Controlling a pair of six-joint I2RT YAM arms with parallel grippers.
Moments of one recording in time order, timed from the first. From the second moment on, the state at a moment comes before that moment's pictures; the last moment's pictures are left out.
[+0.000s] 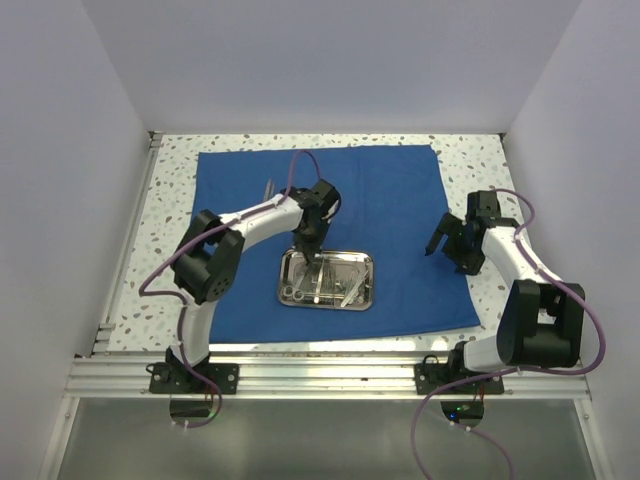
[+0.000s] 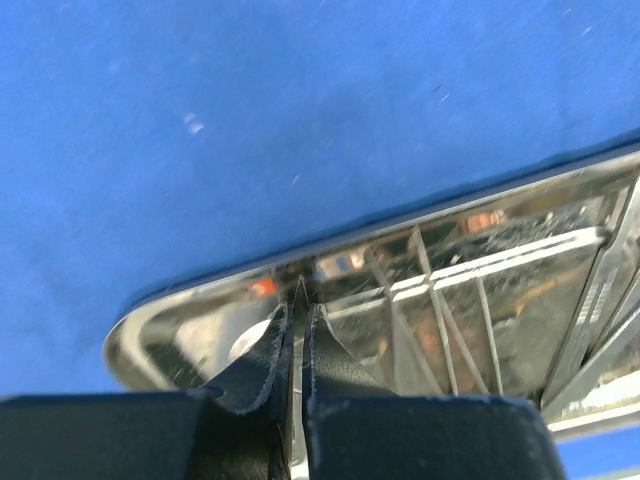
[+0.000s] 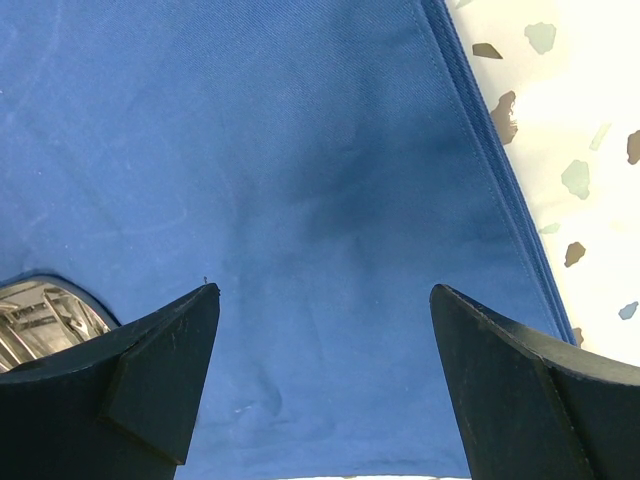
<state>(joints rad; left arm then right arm) -0.68 2.05 1.52 -0.78 -0.02 -0.33 -0.09 1.42 0.89 -0.65 -0.06 0.47</state>
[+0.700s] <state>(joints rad) -0.41 2.19 2.01 -0.90 -0.18 -0.23 -0.09 1.43 0.93 -0.67 -0.07 0.47</state>
